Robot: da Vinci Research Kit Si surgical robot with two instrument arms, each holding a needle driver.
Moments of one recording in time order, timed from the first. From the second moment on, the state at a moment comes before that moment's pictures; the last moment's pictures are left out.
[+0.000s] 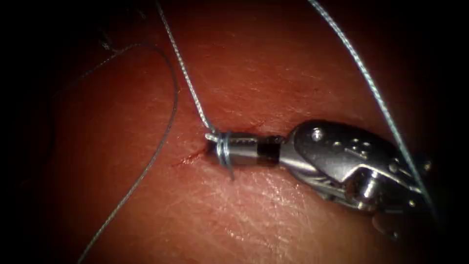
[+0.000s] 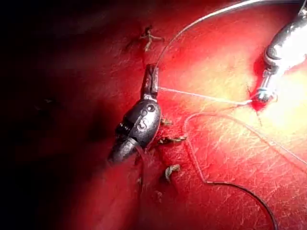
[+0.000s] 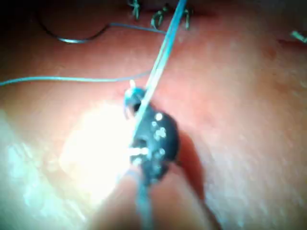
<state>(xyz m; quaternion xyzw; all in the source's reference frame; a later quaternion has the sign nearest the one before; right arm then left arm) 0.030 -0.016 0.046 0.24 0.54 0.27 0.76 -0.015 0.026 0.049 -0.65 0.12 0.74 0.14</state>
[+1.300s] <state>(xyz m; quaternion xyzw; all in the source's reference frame) 0.025 -0.026 0.043 0.33 0.53 0.24 0.74 -0.016 0.037 0.054 -0.61 0.18 0.77 0.12</state>
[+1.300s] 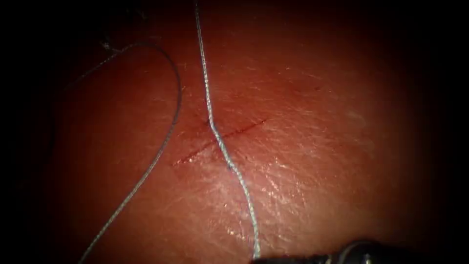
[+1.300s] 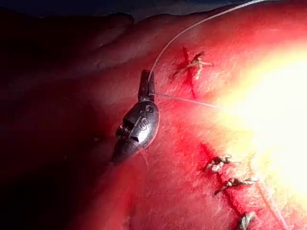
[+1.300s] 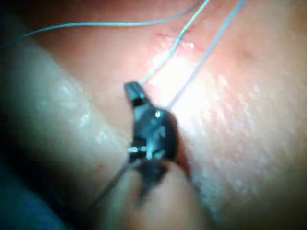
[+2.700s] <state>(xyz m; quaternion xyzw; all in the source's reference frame) 0.036 -0.010 0.047 0.34 0.56 0.26 0.71 -0.023 0.018 0.033 -0.68 0.08 0.70 0.21</state>
